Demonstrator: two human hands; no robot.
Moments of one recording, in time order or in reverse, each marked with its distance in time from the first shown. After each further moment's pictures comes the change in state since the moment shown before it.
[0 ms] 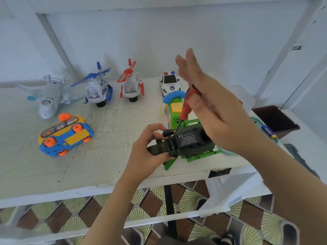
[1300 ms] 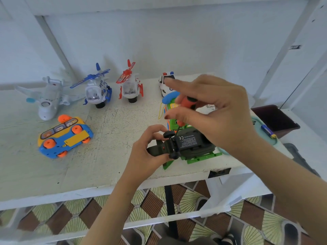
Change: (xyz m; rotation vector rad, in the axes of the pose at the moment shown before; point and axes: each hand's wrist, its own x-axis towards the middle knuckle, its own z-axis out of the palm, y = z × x) left_hand 0.000 0.000 0.001 0.028 -0.006 0.027; right_hand 0.004 0.000 0.005 -0.029 0.226 -0.095
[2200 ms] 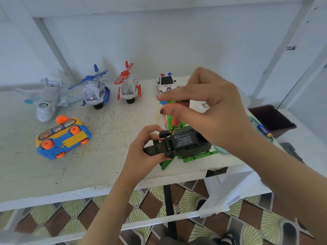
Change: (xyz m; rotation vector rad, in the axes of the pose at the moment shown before) left_hand -0.001 -0.002 -0.001 -0.063 0.005 -0.035; right_hand 0.003 -0.007 -0.003 0.064 -0.028 0.088
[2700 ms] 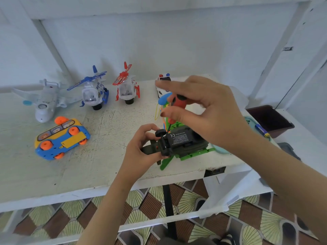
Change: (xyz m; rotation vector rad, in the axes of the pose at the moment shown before) left_hand 0.002 -0.001 -0.002 -0.074 -0.007 -0.028; right_hand -0.003 0.007 -0.003 -0.049 -0.094 -0.017
